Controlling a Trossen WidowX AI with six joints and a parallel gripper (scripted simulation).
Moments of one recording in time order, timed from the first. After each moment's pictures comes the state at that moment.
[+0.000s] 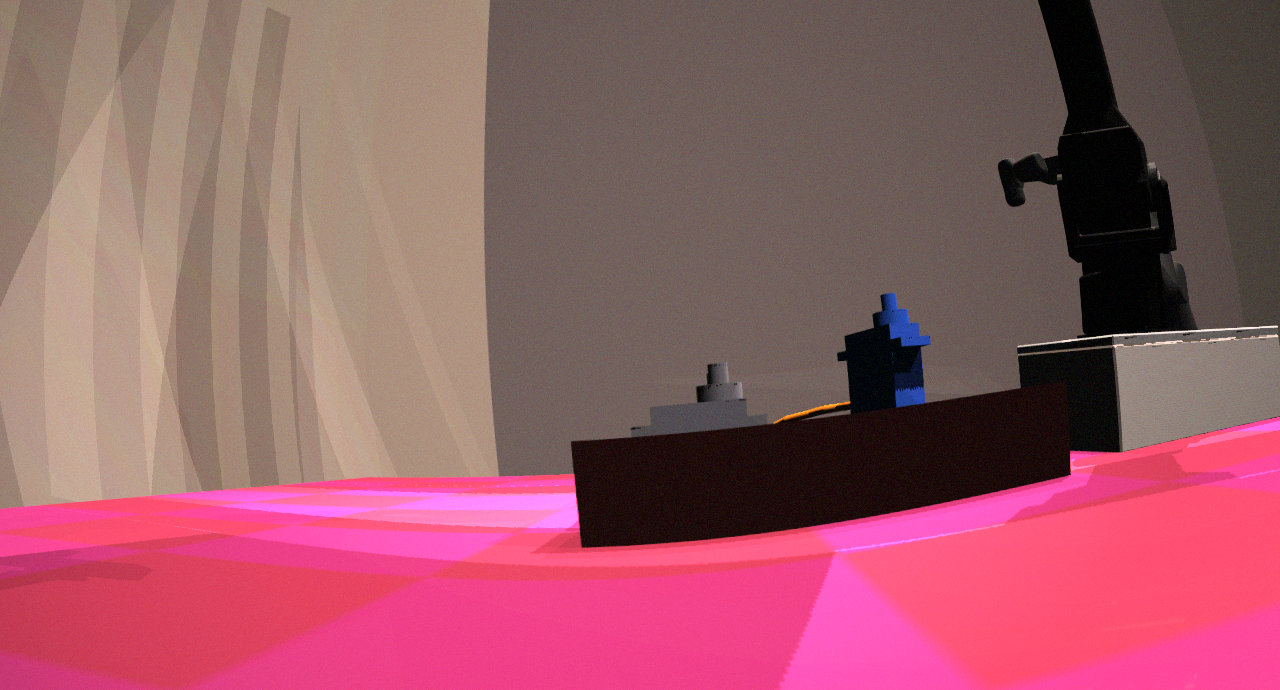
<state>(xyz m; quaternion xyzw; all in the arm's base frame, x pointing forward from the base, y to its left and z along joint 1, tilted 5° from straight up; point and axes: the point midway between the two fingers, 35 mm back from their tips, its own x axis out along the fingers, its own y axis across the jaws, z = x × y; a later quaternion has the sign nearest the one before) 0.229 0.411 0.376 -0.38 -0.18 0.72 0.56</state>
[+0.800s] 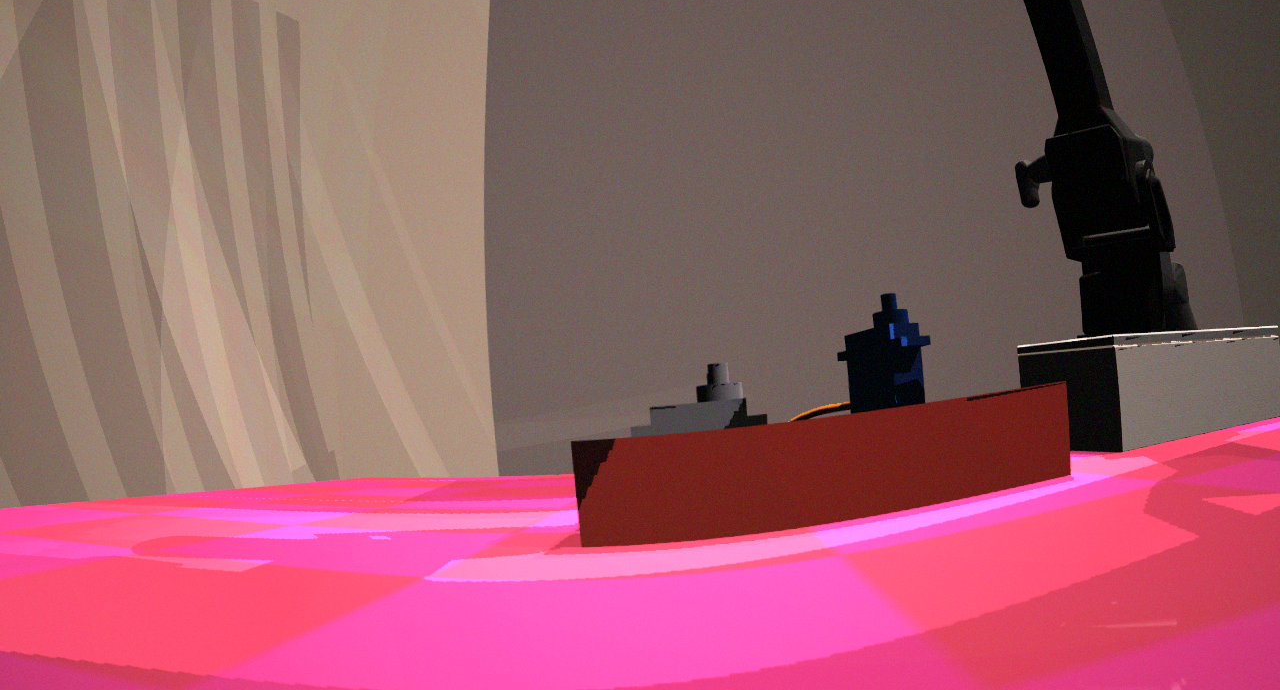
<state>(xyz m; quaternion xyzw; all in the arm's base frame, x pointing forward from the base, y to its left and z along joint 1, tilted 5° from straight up) 0.314 0.327 0.317 -0.32 0.08 0.64 0.70</state>
